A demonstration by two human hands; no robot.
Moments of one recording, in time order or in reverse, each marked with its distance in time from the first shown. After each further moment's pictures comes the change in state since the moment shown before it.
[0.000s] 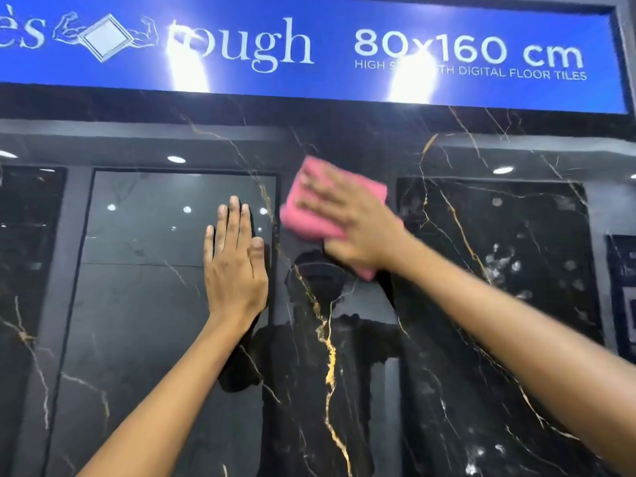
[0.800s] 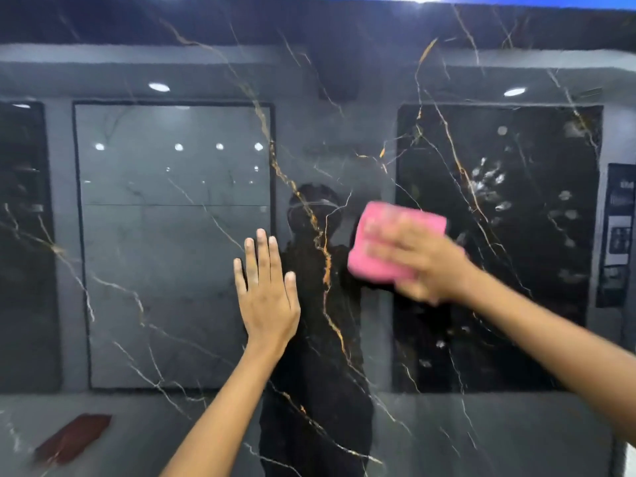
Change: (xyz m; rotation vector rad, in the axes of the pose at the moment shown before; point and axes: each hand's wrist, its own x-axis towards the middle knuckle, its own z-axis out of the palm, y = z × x) left_hand -0.166 0.018 -0.001 0.164 -0.200 -0.079; right_hand -0.184 -0.060 -0.012 0.042 -0.241 -0.085
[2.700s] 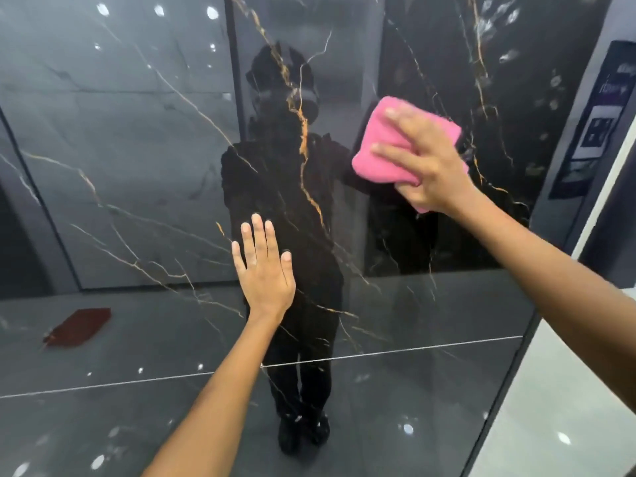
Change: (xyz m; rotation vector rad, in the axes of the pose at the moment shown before) left_hand -0.156 -0.012 0.024 -0.027 -0.181 -0.001; right_hand -0.053 -0.042 0.009 0.088 0.132 0.297
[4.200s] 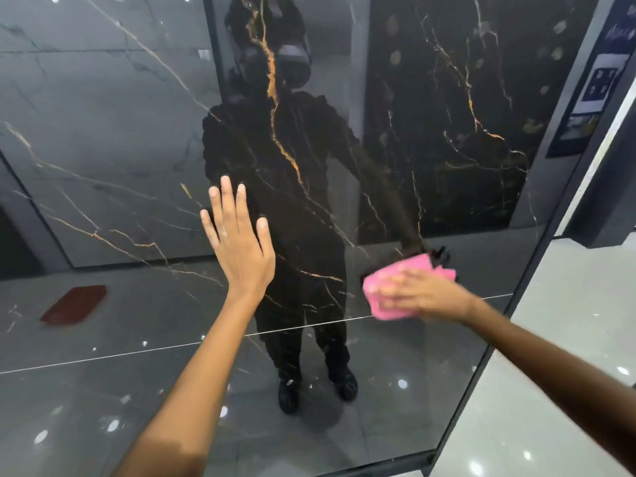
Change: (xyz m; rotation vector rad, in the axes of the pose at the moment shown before) left_hand -0.007 0.013 -0.009 -0.144 0.047 -0.037; right_hand -0.242 -0.100 0.037 -0.070 -0.580 -0.485
